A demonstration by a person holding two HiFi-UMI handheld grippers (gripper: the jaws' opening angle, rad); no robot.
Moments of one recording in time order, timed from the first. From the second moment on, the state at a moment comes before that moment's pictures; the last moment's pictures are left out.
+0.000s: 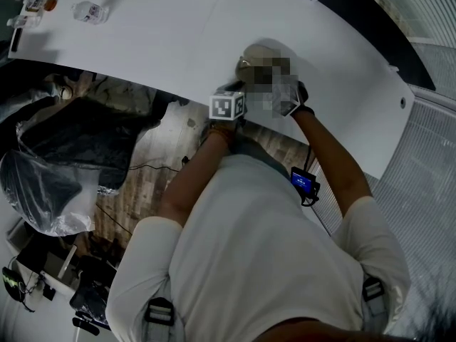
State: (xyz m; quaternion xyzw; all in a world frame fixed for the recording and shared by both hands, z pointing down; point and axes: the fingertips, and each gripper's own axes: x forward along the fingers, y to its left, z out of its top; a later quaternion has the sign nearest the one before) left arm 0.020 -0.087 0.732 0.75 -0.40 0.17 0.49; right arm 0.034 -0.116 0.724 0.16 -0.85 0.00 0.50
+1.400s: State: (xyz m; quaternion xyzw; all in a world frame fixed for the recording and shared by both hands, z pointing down) left arm 0.021 -0.087 0.731 0.75 -0.40 0.17 0.50; right arm 0.038 -0.120 0.743 0.13 -0.84 -0.02 0.53
